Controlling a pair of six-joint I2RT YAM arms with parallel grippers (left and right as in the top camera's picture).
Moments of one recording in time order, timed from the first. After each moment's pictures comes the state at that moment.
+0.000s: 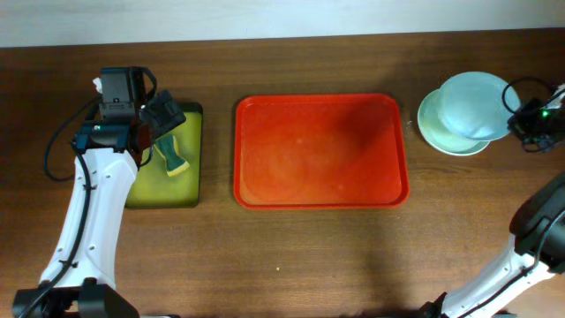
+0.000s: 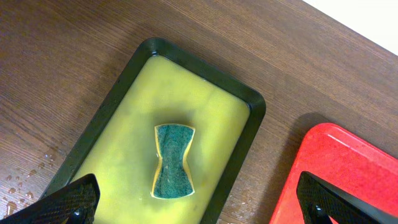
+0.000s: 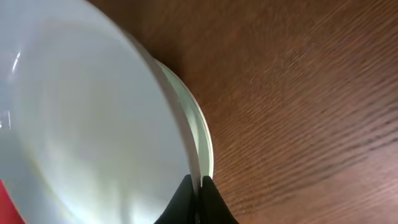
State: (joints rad) left arm 0.01 1.57 1.36 -0.72 -0.15 -0.47; right arm -0.64 2.13 1.78 -0.89 -0.30 0.19
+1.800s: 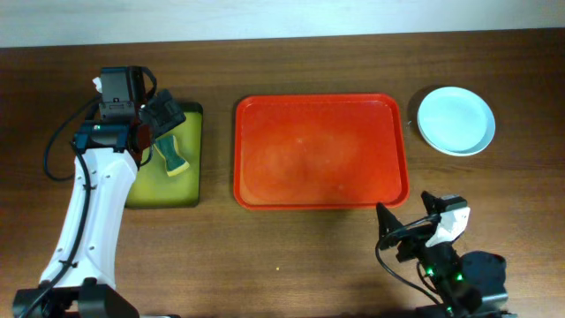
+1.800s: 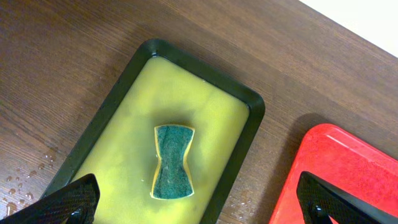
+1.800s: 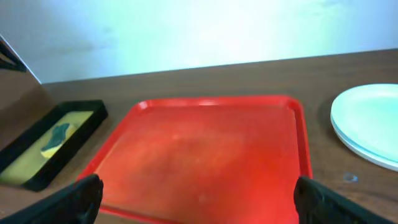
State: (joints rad) left arm 0.01 1.57 1.36 -0.72 -0.15 -0.47; right arm 0.11 0.14 0.32 -0.40 -0.21 0.20
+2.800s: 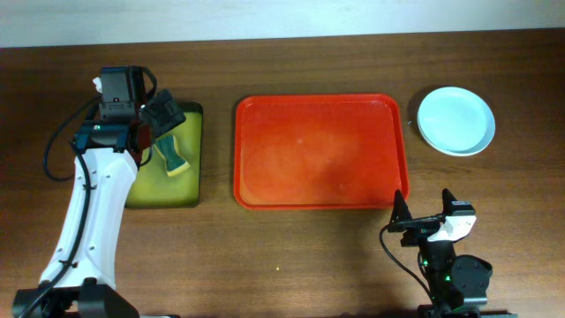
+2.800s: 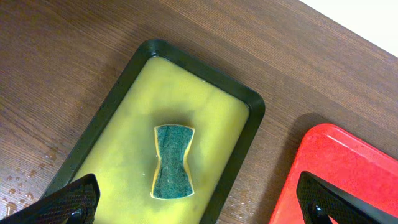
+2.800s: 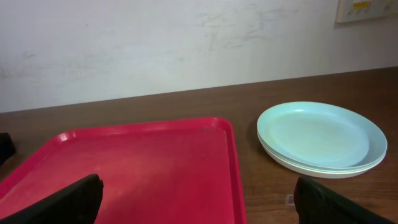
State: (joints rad) left arm 0.01 1.57 1.36 -0.72 -0.15 -0.47; right arm -0.02 0.01 0.01 -0.07 -0.07 0.15
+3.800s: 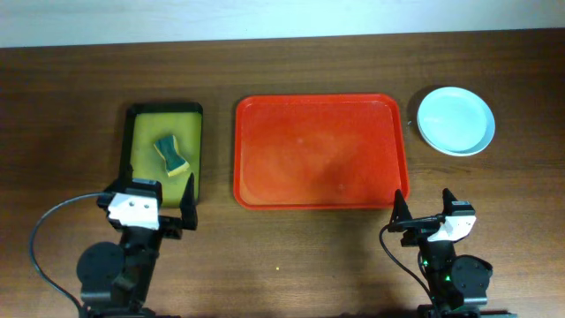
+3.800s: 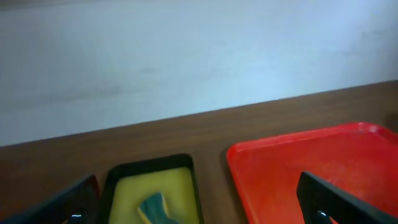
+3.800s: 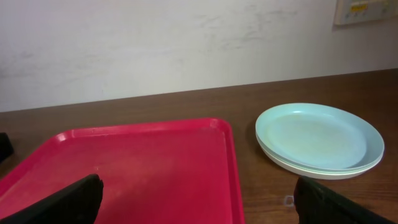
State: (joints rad) left arm -0.01 0.42 0.52 -0.22 0.13 0.10; right arm -0.02 0.01 0.01 -0.07 -0.06 0.14
